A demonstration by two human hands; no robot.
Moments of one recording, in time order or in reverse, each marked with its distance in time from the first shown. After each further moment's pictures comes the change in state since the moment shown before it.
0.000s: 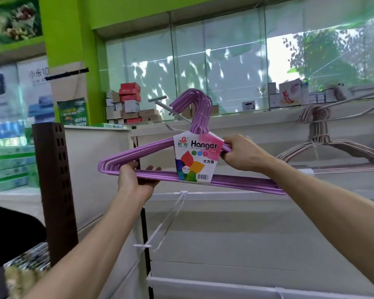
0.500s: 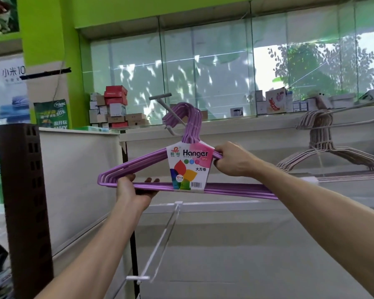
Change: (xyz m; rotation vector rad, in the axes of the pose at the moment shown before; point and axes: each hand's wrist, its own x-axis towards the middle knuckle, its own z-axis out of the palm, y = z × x) left_hand 0.069 -0.012 -0.008 -0.029 0.016 -0.093; right_hand 0.036 -0.005 0.023 -0.086 -0.100 0.059
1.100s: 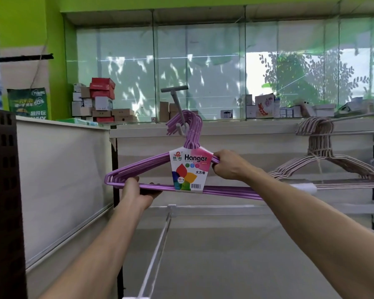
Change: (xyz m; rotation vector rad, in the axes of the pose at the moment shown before) left_hand 0.060 -0.020 0.001 0.045 0.007 -0.121; right_hand 0.040 0.022 0.028 -0.060 -0.033 0.153
